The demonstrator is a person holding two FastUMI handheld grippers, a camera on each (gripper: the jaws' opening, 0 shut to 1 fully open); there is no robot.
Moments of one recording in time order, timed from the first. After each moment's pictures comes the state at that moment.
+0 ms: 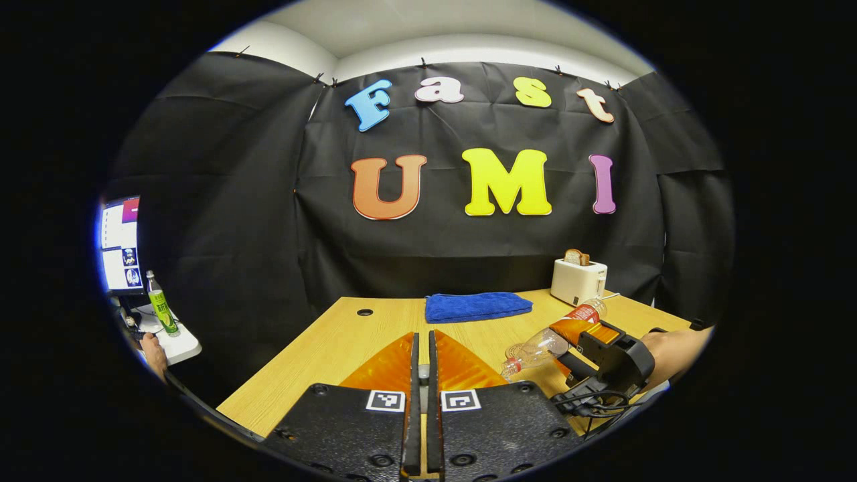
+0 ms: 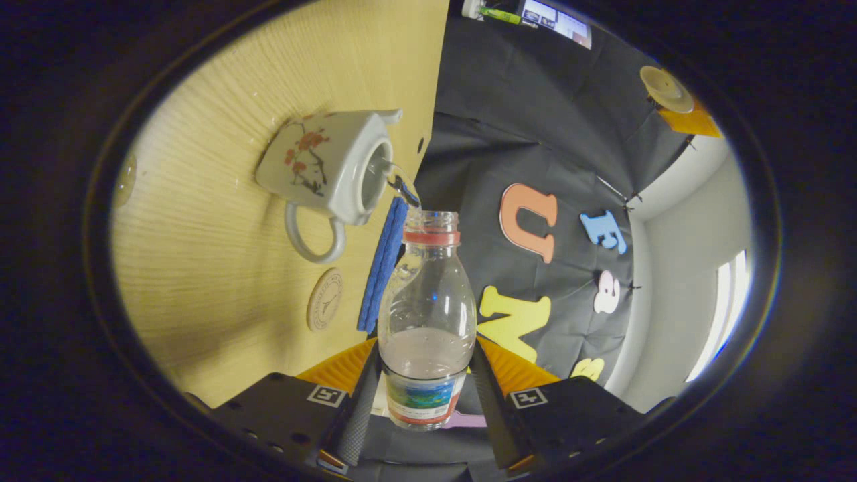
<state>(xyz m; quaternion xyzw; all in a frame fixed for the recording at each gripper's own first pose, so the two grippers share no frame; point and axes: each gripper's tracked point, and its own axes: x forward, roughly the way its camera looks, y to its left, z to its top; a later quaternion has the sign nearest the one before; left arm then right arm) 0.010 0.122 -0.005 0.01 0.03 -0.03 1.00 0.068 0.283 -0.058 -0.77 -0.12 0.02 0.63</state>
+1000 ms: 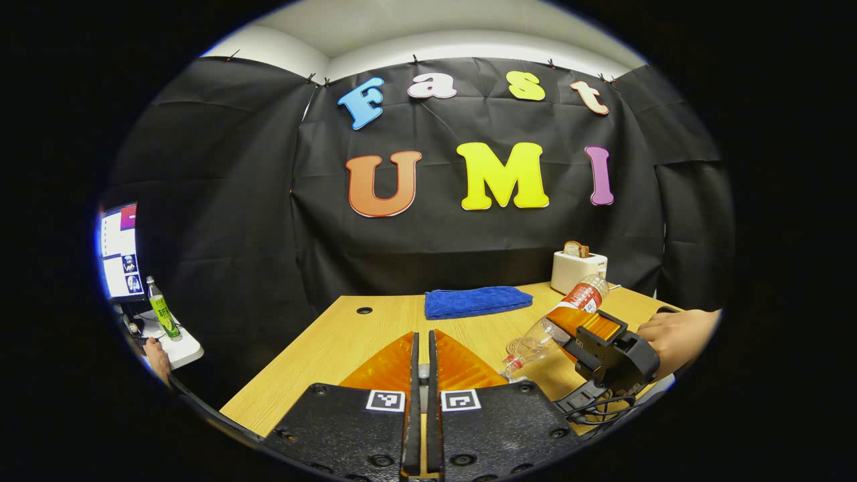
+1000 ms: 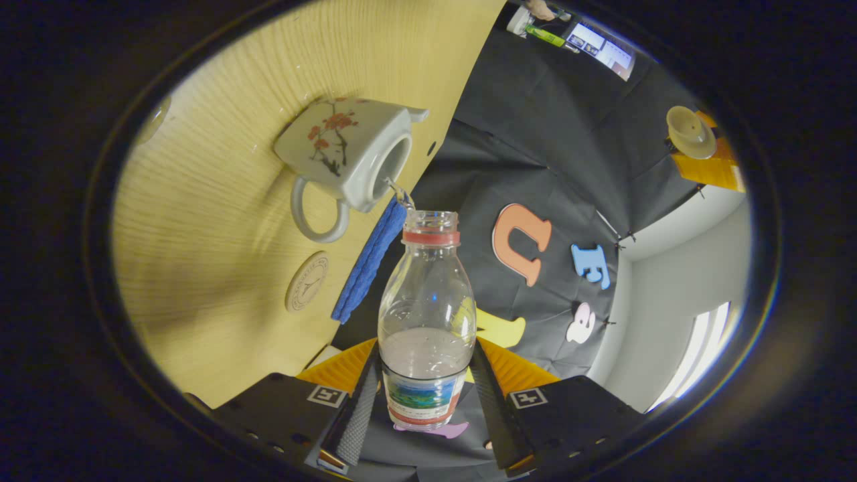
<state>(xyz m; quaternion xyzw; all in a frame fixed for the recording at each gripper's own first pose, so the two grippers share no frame) 0.011 0.117 -0.011 0.03 0.03 -0.03 1.00 0.057 0.290 -0.044 -0.82 -0.17 0.00 0.55</state>
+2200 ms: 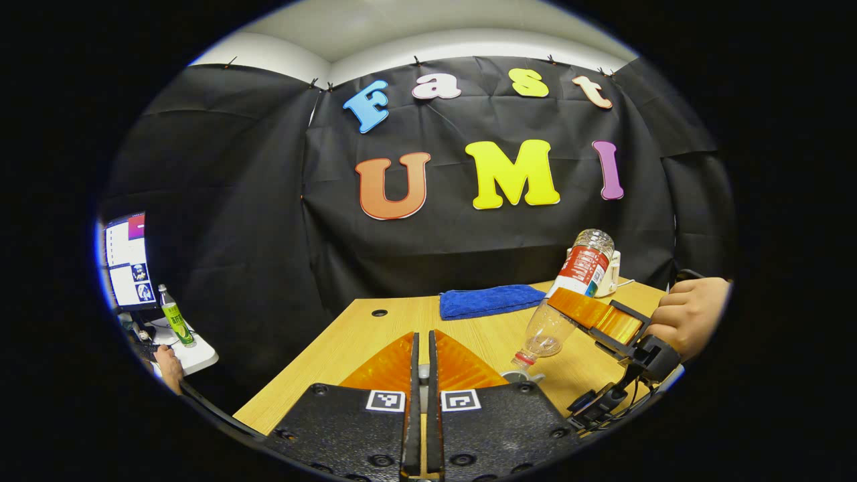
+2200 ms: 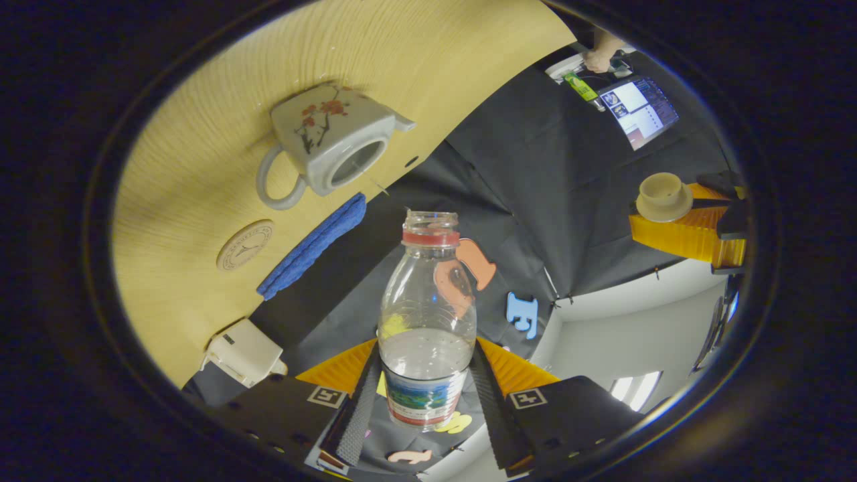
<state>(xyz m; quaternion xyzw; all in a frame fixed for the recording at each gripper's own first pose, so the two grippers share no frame) 0.014 0.131 -0.009 0.05 0.03 0.00 1.00 0.032 0.327 0.005 -0.86 -0.28 -0.06 0.42</state>
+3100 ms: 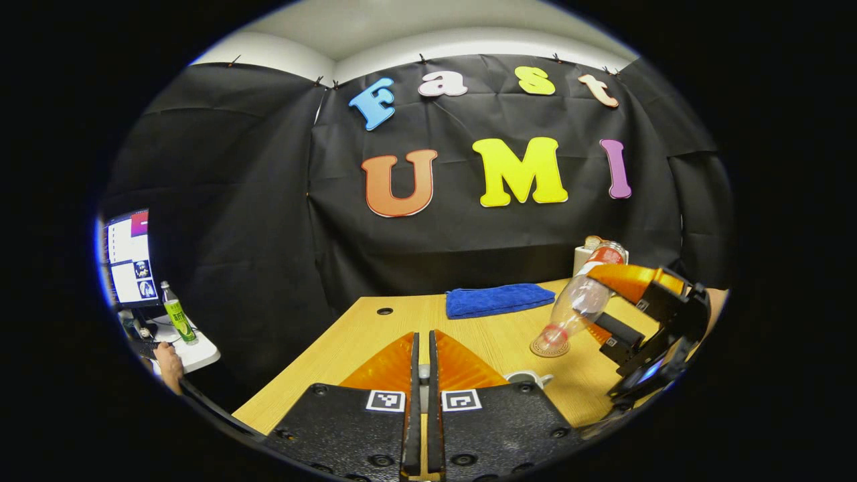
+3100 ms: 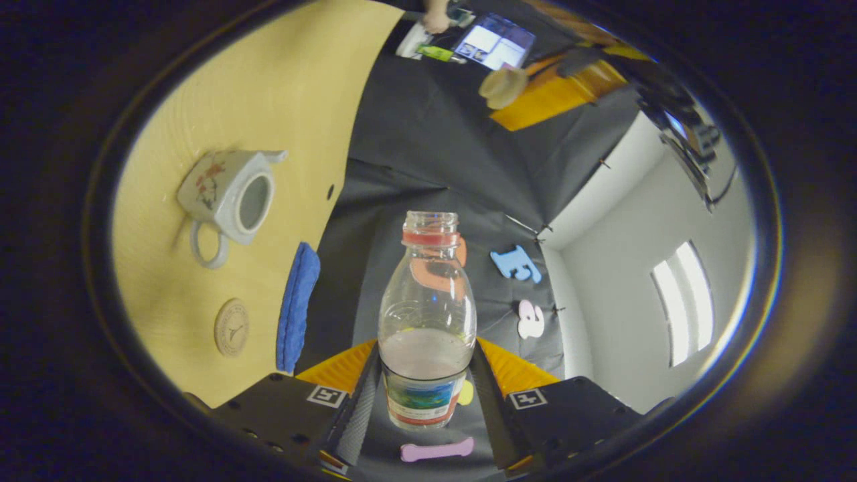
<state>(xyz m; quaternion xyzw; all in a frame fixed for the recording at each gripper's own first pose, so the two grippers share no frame) 0.024 0.138 -0.018 0.04 0.04 0.01 1.00 0.034 0.289 0.026 -0.64 -0.34 0.03 0.69</state>
